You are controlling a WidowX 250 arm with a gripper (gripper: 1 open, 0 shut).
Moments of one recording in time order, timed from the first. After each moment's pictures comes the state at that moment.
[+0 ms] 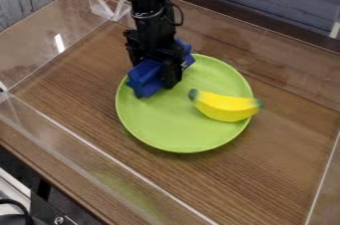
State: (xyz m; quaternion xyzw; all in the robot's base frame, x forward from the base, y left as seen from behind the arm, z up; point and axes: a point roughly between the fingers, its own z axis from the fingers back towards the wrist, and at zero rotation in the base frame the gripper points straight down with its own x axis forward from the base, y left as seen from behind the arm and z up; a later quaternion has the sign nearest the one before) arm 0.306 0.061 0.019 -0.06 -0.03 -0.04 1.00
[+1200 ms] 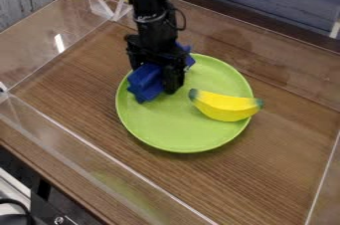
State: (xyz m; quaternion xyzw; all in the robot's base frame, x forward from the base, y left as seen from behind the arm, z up) arm 0.300 0.051 0.025 -0.07 -0.01 -0.03 1.00
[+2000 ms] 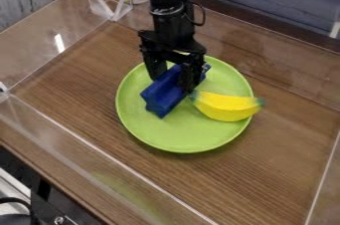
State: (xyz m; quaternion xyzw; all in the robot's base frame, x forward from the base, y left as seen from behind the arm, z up) arm 0.298 0.027 0.046 -0.07 -0.01 -0.04 1.00
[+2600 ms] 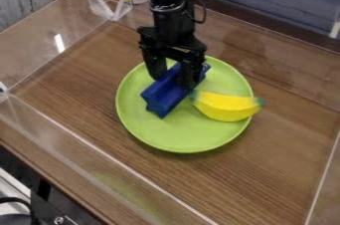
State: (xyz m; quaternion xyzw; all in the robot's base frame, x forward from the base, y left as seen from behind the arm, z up) arm 0.298 0.027 0.055 -0.06 -0.02 -0.04 1.00
